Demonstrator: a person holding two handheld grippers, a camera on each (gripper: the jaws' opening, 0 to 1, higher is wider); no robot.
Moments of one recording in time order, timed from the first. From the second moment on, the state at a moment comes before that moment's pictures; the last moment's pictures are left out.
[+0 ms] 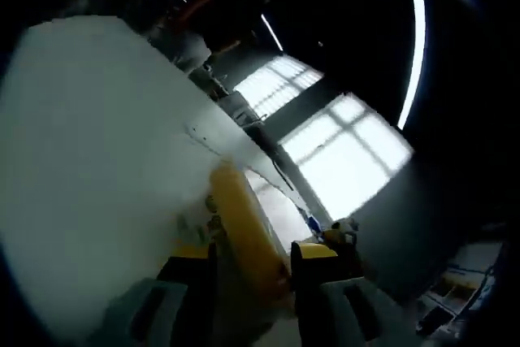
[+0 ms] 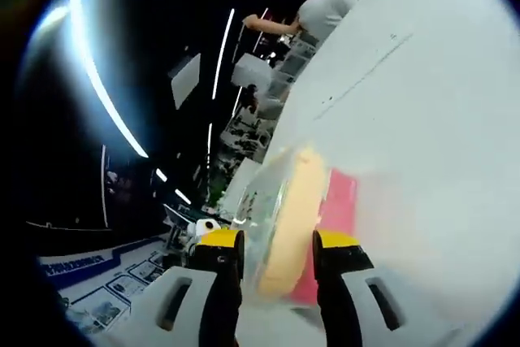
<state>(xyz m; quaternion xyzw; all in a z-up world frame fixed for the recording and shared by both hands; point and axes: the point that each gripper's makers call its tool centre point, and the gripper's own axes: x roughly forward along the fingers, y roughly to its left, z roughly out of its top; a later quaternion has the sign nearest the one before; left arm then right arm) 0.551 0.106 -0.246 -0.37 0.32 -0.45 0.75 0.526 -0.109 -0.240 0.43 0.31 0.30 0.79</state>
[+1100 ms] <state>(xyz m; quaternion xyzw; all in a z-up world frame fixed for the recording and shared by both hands) 0.563 0.120 -0.229 -0.27 0.28 -0.42 0.82 0.533 -0.140 -0.219 0.34 0.28 0.25 0.86</state>
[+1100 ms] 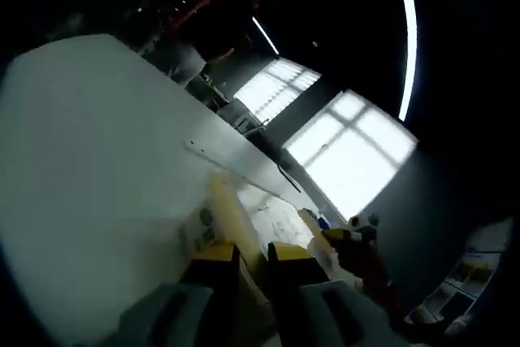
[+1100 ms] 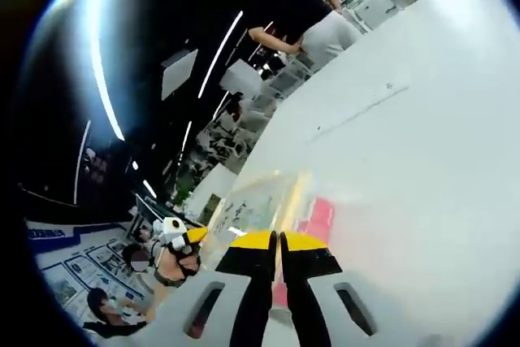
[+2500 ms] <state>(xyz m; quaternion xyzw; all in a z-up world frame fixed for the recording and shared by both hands) 0.576 0.128 -0.208 -0.21 0.24 -0.42 0.85 0.530 -0.136 -0.207 0.28 0.26 0.24 0.89</state>
